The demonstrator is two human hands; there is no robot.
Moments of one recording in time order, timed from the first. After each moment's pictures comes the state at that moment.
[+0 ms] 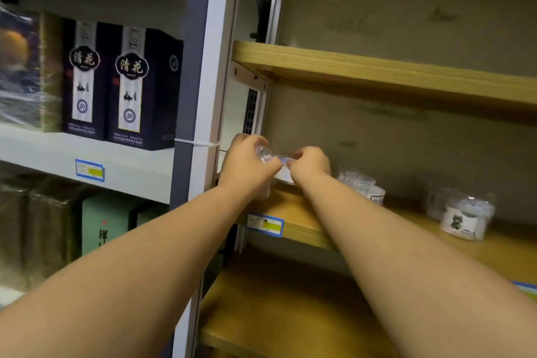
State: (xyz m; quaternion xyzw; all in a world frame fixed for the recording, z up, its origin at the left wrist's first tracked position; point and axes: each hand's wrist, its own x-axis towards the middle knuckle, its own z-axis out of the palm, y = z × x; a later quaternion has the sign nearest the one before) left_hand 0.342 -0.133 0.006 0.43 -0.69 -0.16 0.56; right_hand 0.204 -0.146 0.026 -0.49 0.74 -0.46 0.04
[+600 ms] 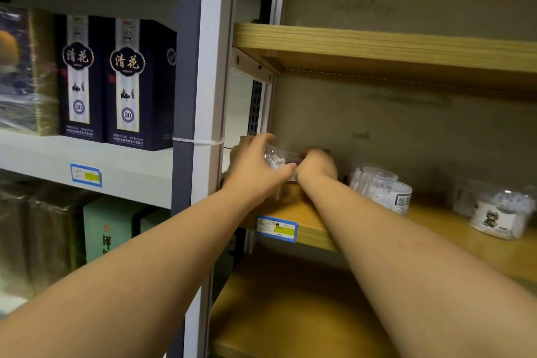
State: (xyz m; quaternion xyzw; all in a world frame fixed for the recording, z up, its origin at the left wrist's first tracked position) left_hand 0.343 -0.157 -0.010 0.39 -0.74 -0.16 0.53; right_hand 0.207 -0.173 0.013 -0.48 0.80 -0.35 -0.03
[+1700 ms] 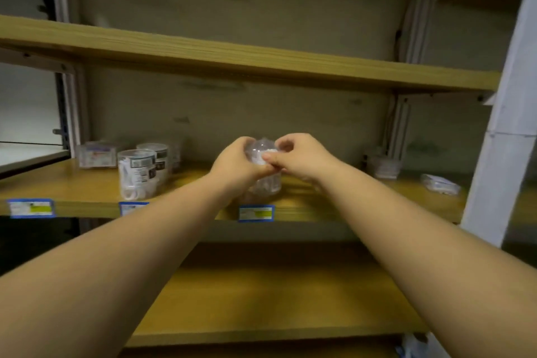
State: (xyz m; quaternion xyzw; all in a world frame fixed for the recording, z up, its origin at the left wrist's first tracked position) left_hand 0.042 0.063 0.014 0.30 -0.80 -0.31 0.42; right_hand -0.086 0.137 0.045 -0.52 0.72 -0.45 0.08
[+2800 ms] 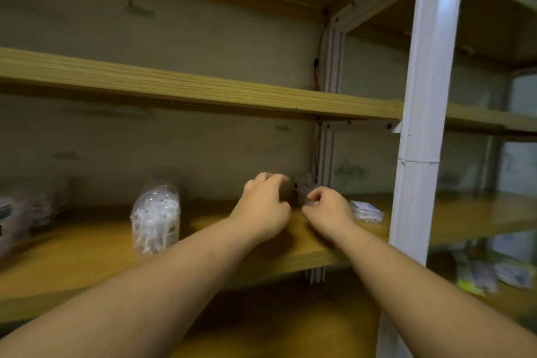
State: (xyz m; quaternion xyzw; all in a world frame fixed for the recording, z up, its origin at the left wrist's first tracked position) left_hand -0.136 0.121 0.031 0.20 -0.90 -0.22 0.30; right_hand -0.276 0.204 0.013 -0.33 0.85 -0.40 -0.07
